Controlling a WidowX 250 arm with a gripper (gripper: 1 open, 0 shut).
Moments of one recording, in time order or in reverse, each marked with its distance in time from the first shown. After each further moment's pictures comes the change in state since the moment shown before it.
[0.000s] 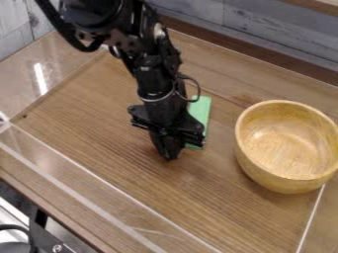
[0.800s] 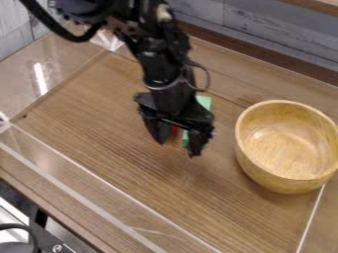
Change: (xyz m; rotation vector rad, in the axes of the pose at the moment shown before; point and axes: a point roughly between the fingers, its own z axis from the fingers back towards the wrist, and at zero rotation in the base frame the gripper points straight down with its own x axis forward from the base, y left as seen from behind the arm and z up) arm 0.002 -0.028 0.024 -0.007 -0.037 -0.073
